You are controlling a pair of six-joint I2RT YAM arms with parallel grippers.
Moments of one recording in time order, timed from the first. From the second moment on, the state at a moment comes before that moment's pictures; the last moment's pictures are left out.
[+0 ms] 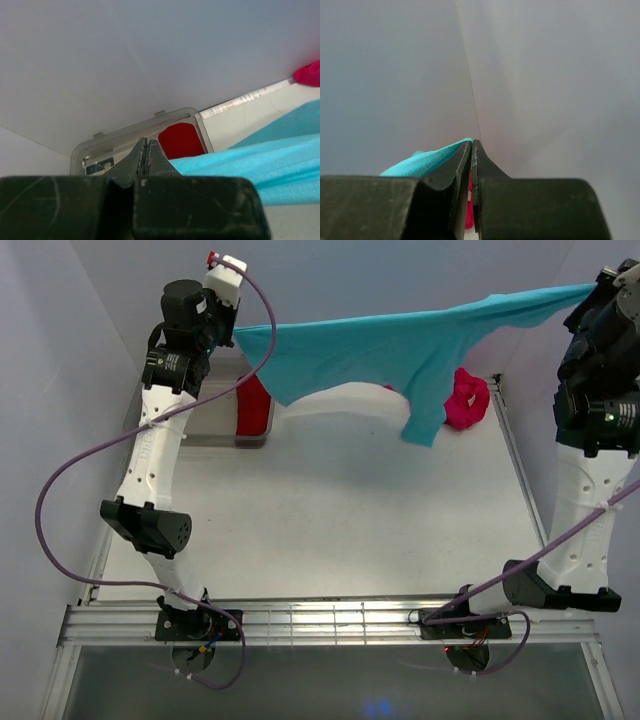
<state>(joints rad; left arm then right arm) -0.23 1.82 2.26 -0.59 -0.07 0.34 -0.01 1.45 2.24 -0.59 0.50 0.04</state>
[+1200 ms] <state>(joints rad) -0.23 1.09 0.81 -0.87 0.39 0.61 -0.01 0.56 0.80 -0.92 0.12 0.39</state>
